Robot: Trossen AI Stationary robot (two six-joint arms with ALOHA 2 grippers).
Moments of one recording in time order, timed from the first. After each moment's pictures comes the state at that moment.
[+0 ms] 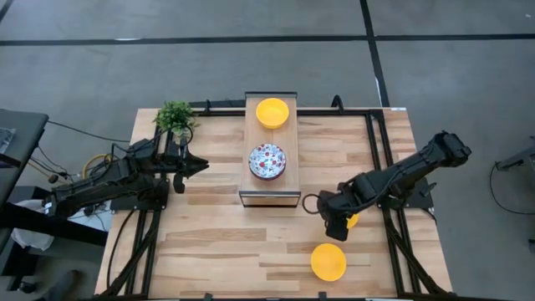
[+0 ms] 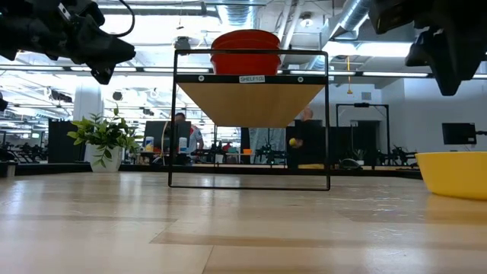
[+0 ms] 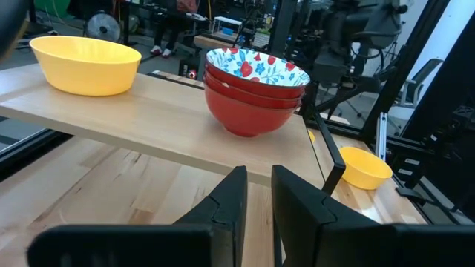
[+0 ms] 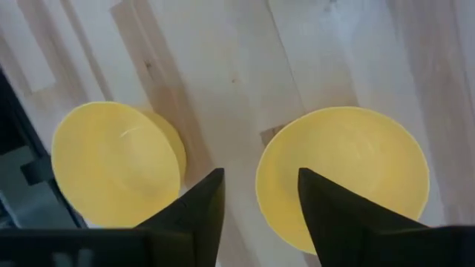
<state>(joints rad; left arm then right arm) 0.37 0.26 0.24 -0.08 0.33 -0.15 0.41 1.43 1.09 -1.04 -0.08 0.72</state>
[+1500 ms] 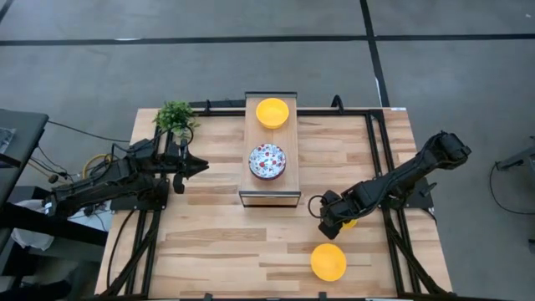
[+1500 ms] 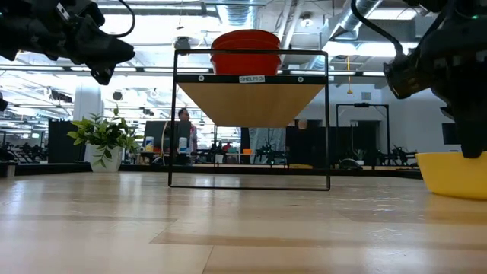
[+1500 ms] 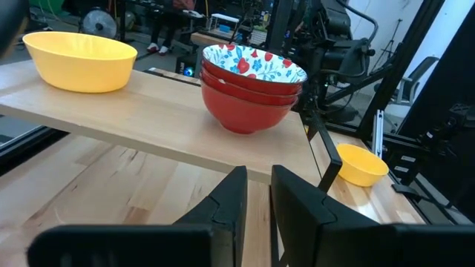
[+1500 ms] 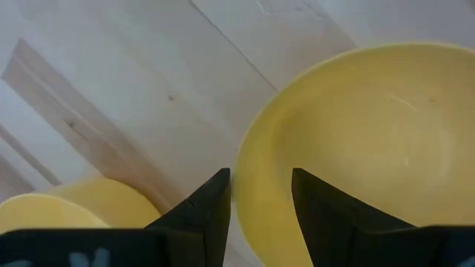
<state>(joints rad) 0.37 0.26 0.24 -0.09 0.35 -0.15 0.44 1.43 0.79 -0.71 -0.05 1.18</state>
